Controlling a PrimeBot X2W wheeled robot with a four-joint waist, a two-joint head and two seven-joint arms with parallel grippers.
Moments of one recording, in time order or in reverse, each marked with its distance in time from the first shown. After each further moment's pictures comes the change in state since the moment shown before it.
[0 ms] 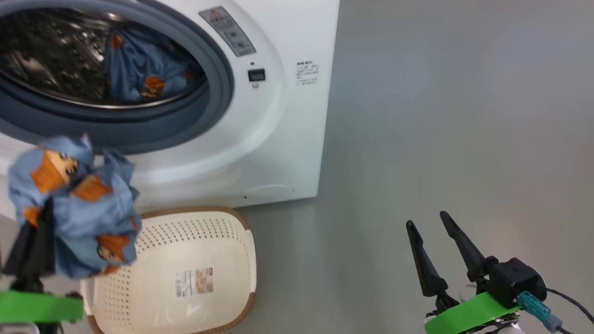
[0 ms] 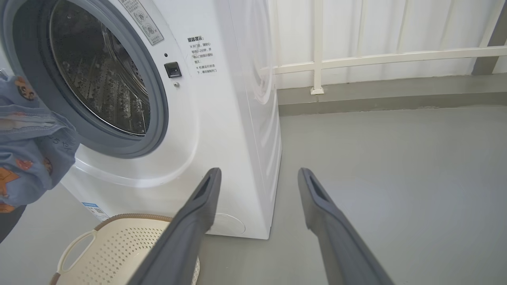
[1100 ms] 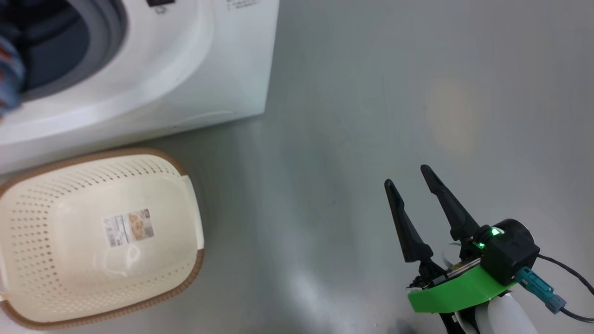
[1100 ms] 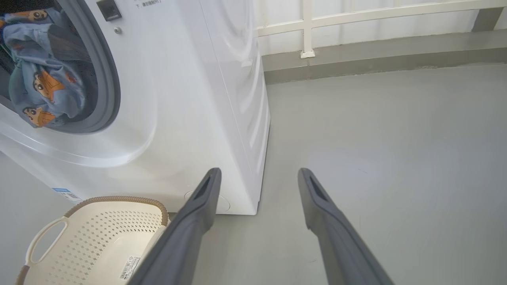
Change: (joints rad) left arm -0.607 0.328 -0.149 0.216 -0.190 0.000 -0.007; right arm -0.102 0.000 0.085 -0.124 0.017 0.000 0.000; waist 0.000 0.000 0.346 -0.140
